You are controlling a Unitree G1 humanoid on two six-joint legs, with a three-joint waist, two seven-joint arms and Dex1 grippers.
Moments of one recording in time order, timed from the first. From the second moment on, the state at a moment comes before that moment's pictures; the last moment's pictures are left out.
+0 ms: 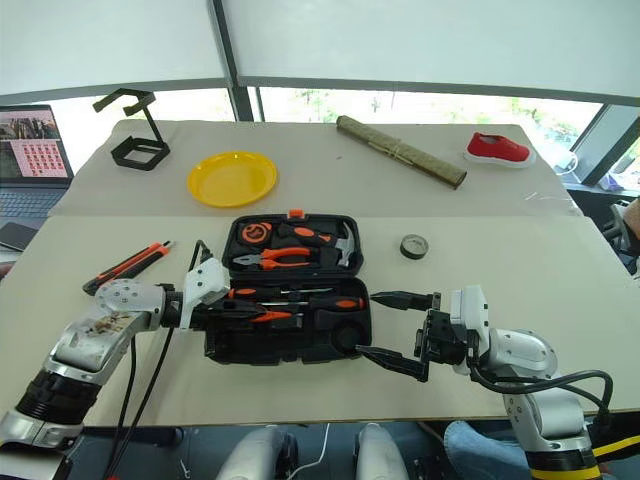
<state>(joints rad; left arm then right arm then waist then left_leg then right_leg) -0.25 0.70 -0.11 -0.12 -0.28 0.39 -1.07 0.00 -0.59 -0.09 -0.29 0.60 0.12 1.19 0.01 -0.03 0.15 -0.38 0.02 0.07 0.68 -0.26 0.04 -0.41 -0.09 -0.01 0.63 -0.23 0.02</state>
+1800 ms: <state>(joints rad) -0.77 0.87 0.11 1.07 -0.13 0.28 -0.96 -0.04 -0.49 -0.10 -0.34 0.58 -0.04 1.02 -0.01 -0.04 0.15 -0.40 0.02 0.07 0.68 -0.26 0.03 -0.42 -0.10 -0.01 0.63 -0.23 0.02</state>
